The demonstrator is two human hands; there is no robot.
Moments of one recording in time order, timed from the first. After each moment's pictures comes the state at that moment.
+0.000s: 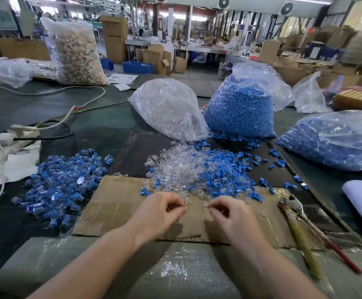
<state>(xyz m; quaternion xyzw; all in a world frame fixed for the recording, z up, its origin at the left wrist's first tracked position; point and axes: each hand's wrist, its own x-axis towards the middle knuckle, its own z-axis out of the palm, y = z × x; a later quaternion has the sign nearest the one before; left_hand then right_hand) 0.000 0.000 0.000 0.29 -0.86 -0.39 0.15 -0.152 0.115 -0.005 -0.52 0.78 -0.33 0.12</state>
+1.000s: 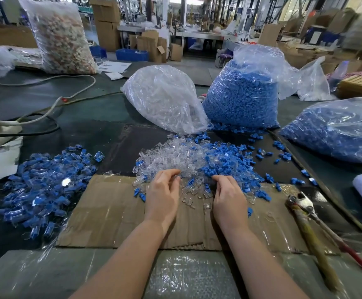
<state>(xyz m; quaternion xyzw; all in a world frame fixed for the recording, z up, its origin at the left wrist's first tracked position) -0.059 -0.030 -0.037 0.39 -0.75 -0.34 0.41 -0.175 0.051 -0.043 -0.43 0.83 -0.36 -0.06</state>
